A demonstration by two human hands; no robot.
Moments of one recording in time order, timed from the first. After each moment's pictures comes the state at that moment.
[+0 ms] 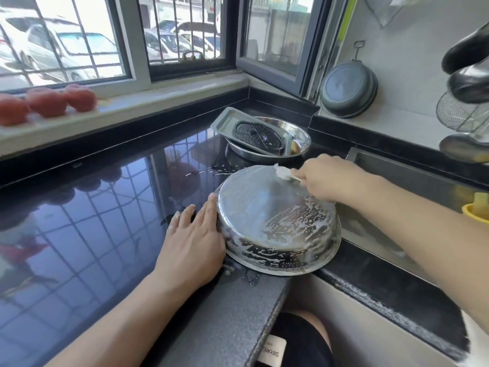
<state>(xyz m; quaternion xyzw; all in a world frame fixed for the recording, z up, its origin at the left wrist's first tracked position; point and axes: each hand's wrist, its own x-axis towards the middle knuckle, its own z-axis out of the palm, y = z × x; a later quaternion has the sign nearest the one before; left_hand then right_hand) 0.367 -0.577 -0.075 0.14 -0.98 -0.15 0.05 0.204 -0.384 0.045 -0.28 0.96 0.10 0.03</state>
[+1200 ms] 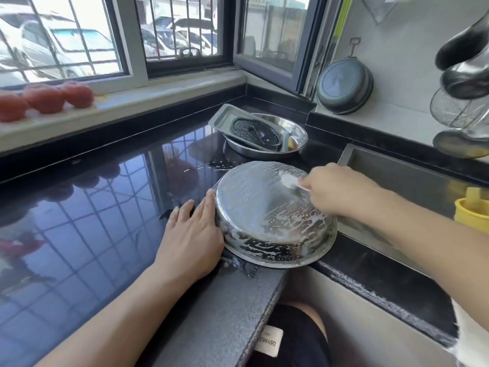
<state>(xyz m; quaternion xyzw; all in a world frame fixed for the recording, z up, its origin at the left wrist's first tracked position) 0.366 -0.576 -0.077 0.14 -0.98 -0.15 0.05 0.240 -0.365 0.038 -0.27 0.96 0.09 0.02</state>
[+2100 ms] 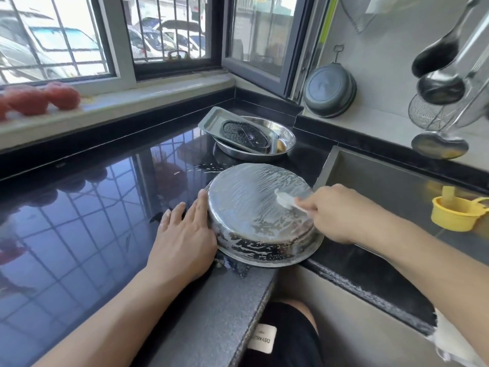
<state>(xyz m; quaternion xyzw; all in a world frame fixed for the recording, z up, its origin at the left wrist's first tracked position) 0.368 -0.575 -0.079 0.13 -0.98 -0.16 0.05 0.273 -0.334 0.031 -0.24 0.97 0.00 0.08</state>
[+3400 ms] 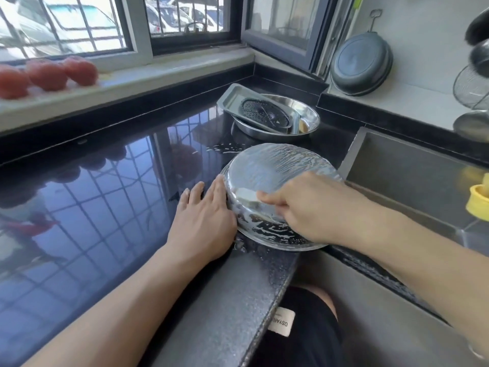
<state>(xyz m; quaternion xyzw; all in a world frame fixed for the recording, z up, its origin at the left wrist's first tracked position) 0.366 -0.580 -0.080 0.13 -0.98 -0.14 0.03 0.297 -0.394 0.016 -0.42 0.91 0.00 0.05</state>
